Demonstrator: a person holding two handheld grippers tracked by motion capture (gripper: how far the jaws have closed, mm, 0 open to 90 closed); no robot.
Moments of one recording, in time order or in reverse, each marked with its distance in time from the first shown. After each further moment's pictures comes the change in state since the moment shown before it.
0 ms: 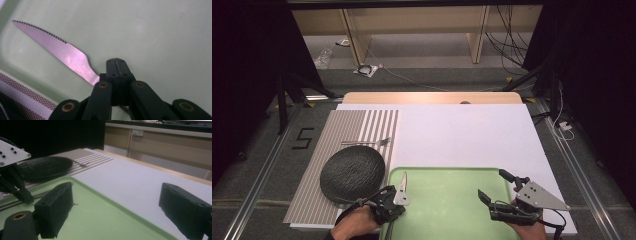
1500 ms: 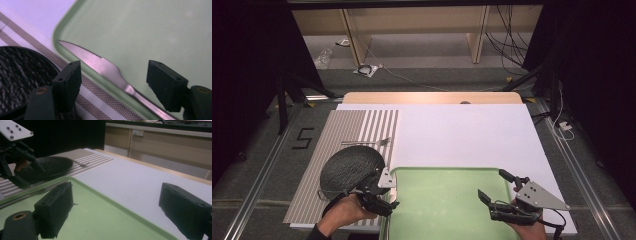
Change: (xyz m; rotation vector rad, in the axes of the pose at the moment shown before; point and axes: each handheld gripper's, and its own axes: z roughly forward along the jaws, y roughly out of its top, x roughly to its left) left arm 0.033 -0.005 -0.031 -0.081 0.103 -0.132; right arm 0.000 0.000 0.000 -0.001 0.002 0.000
